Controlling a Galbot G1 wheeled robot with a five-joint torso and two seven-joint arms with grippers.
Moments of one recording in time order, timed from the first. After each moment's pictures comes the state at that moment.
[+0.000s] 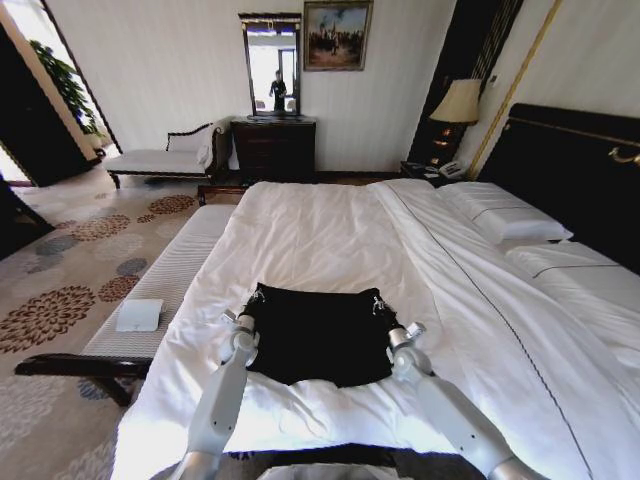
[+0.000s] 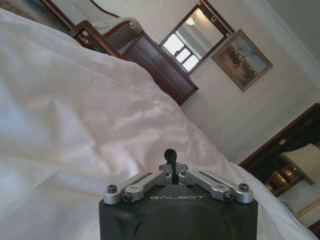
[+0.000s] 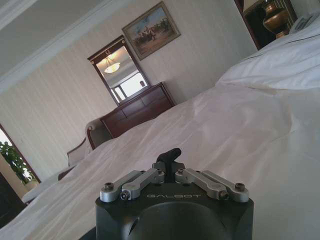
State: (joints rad) left arm 0.95 -1.50 -0.47 -1.32 -0.87 0.02 0.04; right arm -0.96 1.07 0.11 1.33 1.08 0.32 -0.04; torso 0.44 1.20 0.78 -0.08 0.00
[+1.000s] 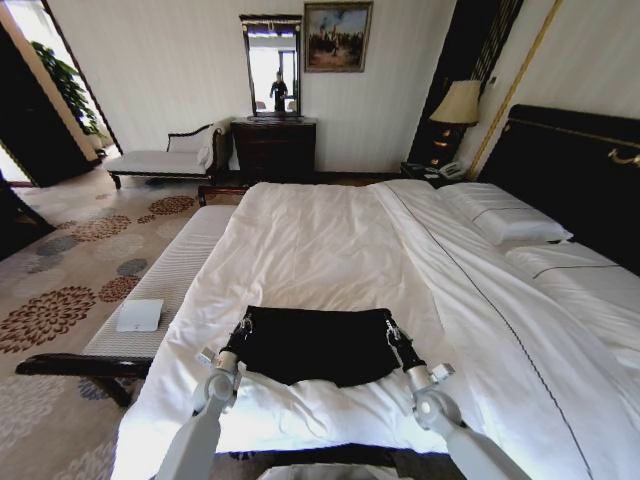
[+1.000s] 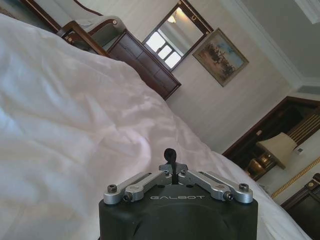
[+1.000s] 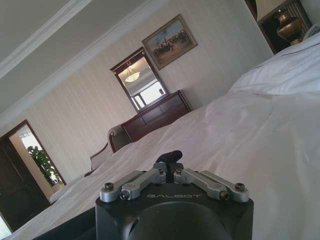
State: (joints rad) left arm 1.29 -1.40 -0.49 -1.58 -0.92 -0.02 0.18; right arm -1.34 0.98 0.24 1.53 1.10 0.48 -0.22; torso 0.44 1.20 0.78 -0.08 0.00
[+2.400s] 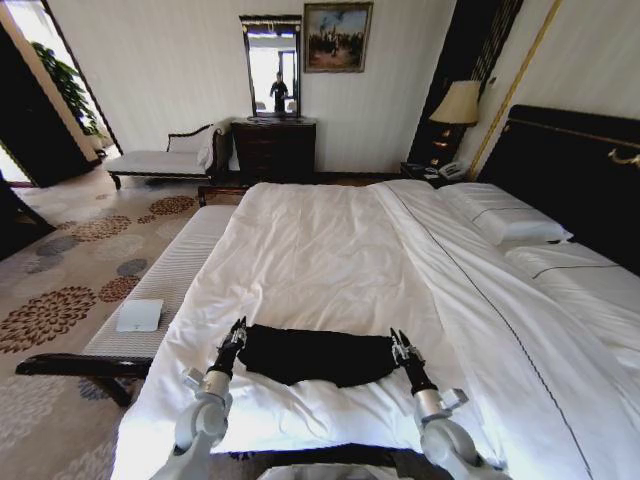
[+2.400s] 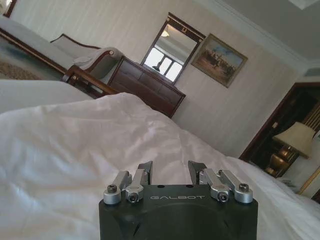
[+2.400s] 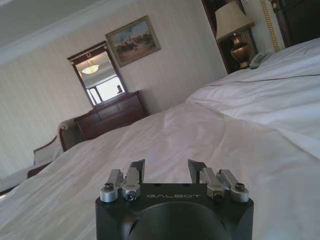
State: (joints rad) left arm 1.44 -1.36 -0.55 -1.92 -0.74 0.07 0.01; right arm -1.50 0.97 0.36 1.81 0.91 0.35 0.18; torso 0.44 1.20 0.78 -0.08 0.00
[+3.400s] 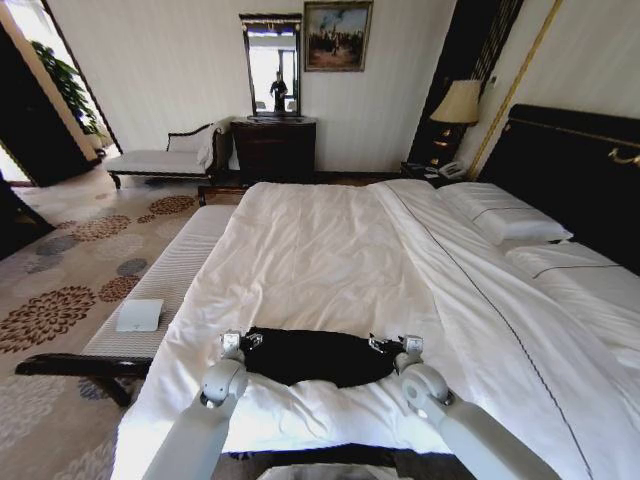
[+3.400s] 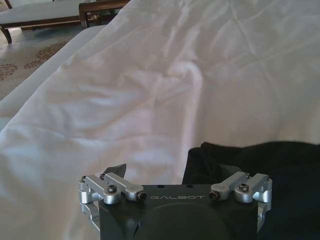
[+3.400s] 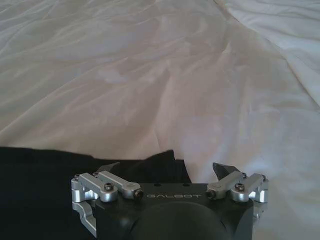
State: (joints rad) left arm 1.33 -1.26 -0.33 -1.90 -0.35 0.62 -0.40; right arm -1.28 0.85 0.11 1.90 0.93 -0.34 0.64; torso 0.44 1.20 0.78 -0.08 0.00
